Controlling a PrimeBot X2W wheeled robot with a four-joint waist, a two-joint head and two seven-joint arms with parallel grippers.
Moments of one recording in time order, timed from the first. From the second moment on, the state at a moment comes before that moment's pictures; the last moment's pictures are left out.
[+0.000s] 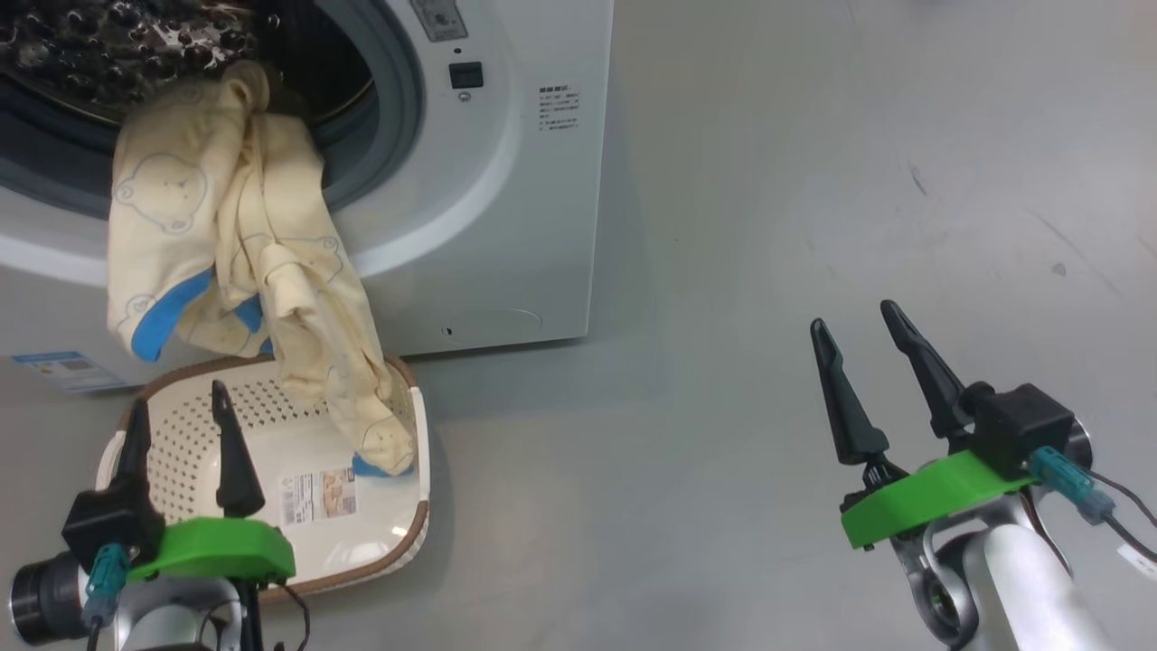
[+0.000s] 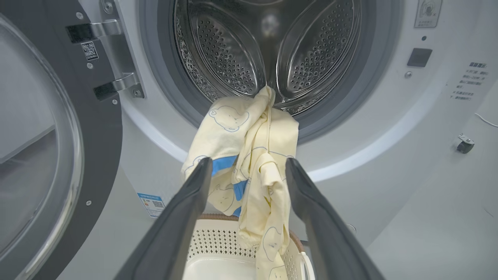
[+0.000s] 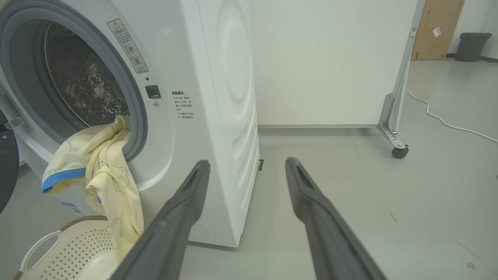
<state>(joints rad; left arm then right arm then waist) -0.19 0.17 -0.08 0.27 -0.27 0.22 -0.25 -0.12 -0.04 0.13 0.10 0.15 0.13 -0.23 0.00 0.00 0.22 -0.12</state>
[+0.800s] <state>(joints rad) -0.09 0.16 -0.11 0.21 -0.26 0.24 -0.25 -0.09 -0.04 0.10 0.07 0.13 0.13 -0.21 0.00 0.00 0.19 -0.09</state>
